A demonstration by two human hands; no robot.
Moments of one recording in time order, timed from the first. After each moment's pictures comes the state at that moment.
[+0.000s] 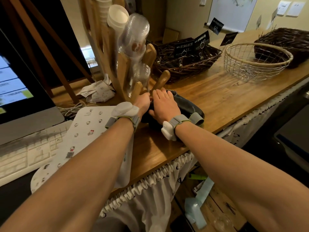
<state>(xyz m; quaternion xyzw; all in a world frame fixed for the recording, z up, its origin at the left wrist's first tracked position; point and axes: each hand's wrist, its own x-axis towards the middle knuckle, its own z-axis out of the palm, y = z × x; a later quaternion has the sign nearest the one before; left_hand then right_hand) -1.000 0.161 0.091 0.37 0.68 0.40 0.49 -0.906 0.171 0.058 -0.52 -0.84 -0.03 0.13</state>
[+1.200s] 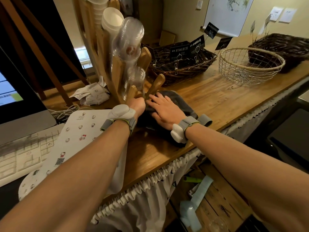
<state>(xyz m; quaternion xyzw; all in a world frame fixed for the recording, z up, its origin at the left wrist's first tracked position) -1.005 0.175 0.086 0.38 0.75 0.34 0.42 -0.870 0.188 0.054 -0.44 -0.89 0.00 0.08</state>
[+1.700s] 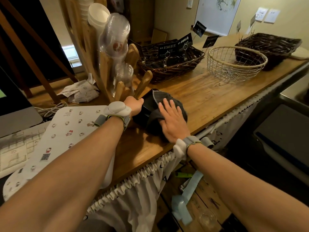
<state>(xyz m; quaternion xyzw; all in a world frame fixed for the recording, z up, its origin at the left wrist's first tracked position) -0.983 0.167 0.077 0.53 0.75 0.22 0.34 -0.822 0.132 0.002 -0.55 -0.80 0.05 0.22</state>
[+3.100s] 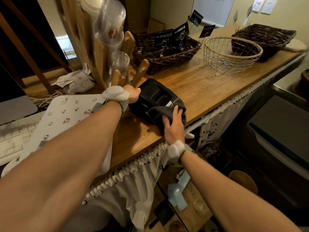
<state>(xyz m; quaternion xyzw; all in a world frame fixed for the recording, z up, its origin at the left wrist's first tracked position) -0.979 0.164 0.090 0.56 0.76 0.12 0.29 -0.827 0.083 -0.027 -0.66 -0.55 0.30 0.42</state>
